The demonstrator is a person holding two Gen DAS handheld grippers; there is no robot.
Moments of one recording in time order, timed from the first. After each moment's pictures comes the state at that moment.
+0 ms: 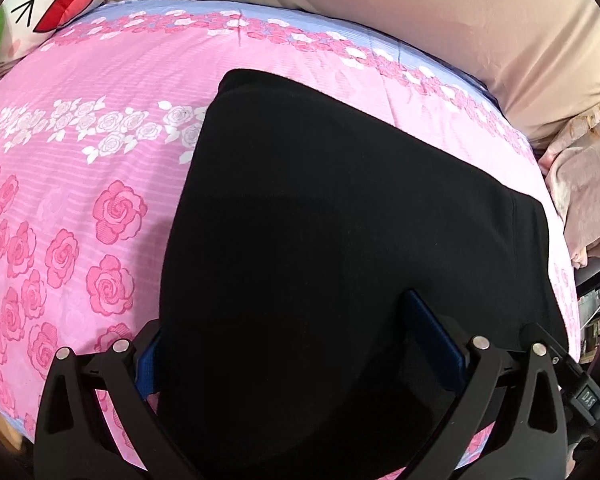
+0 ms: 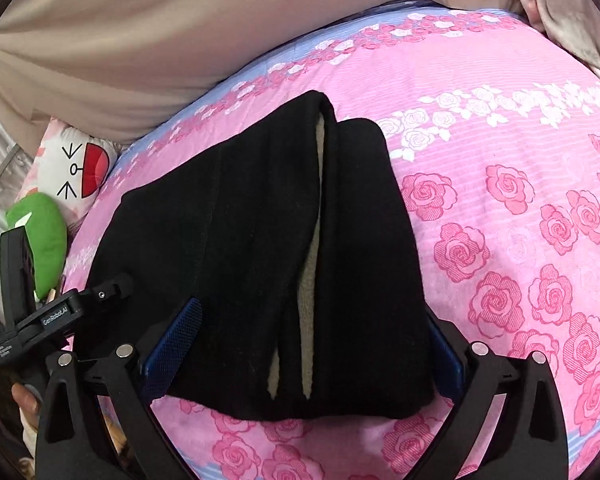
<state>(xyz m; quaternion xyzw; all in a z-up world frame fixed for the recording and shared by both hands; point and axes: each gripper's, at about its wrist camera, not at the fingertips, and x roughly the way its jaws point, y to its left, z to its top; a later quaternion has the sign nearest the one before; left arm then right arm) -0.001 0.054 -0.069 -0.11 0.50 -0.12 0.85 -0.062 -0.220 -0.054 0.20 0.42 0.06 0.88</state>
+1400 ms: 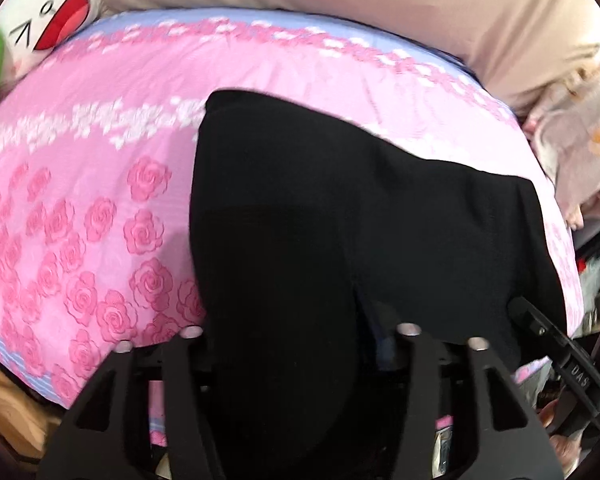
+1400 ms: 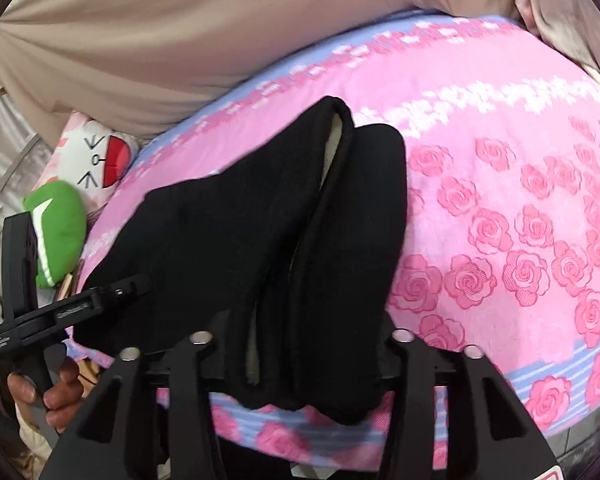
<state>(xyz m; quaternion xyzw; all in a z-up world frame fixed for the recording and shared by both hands) -0.040 0.065 -0.050 -0.06 0.51 -0.13 0.85 -0.113 -0.214 -0.049 0.21 0.41 0.08 0.89</state>
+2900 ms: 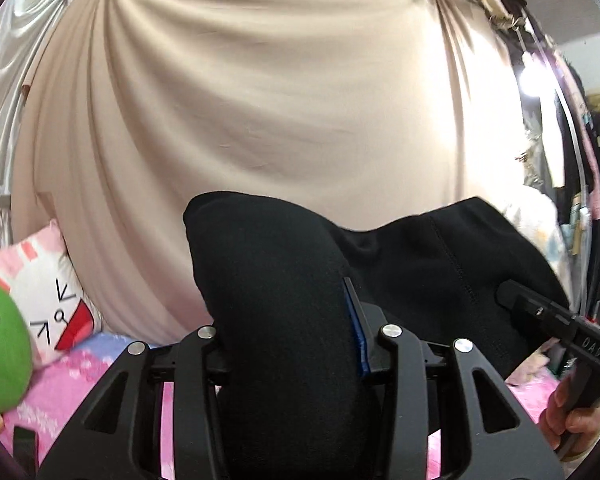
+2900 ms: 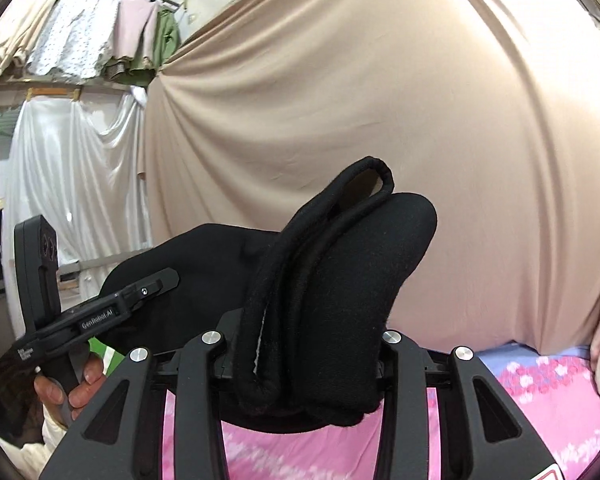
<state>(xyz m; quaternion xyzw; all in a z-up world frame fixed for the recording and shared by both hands) -0.036 0.089 0.274 -0.03 0.04 -0.18 0.98 -0.090 -0.193 0.278 0.08 0.01 0.21 0.97</state>
